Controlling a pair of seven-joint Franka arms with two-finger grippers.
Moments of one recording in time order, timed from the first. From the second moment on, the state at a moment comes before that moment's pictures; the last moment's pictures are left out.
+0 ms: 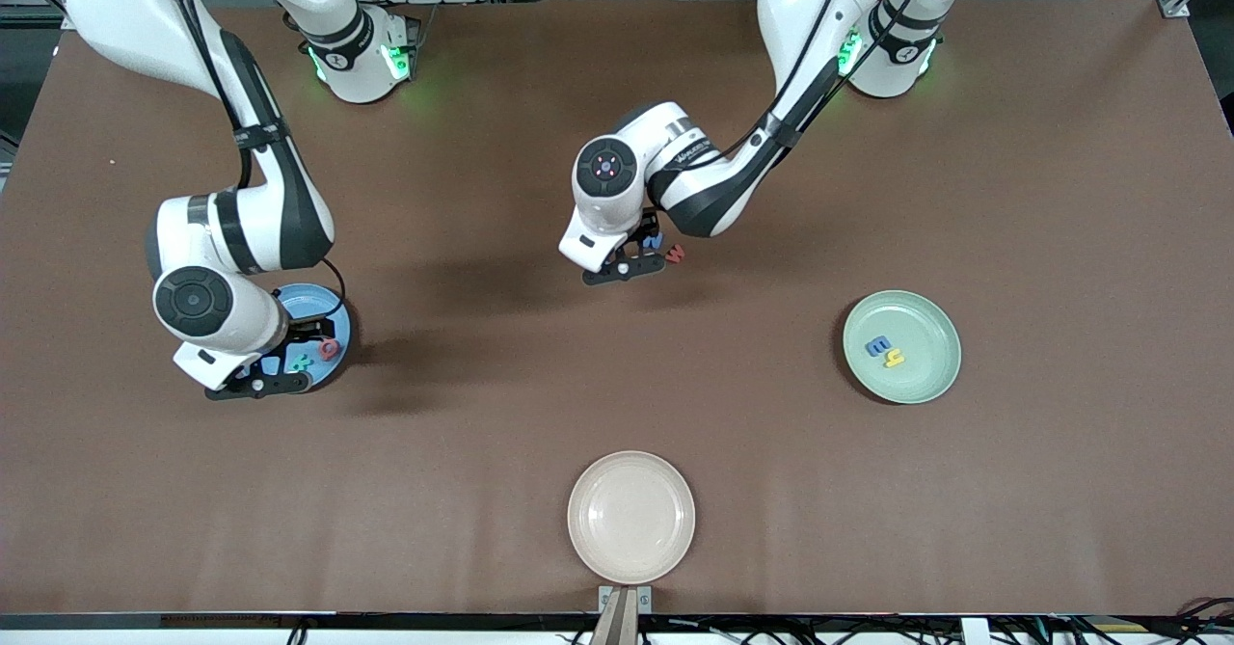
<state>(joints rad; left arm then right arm) -0.66 0.75 -0.28 -1.44 0.04 2.05 -1.12 0.18 0.44 -0.07 -1.79 -0.24 2.04 0.11</state>
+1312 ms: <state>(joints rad) -0.75 0.91 -0.22 -1.27 0.02 2.04 -1.20 0.18 0.44 -0.07 -1.79 -0.24 2.03 0.13</state>
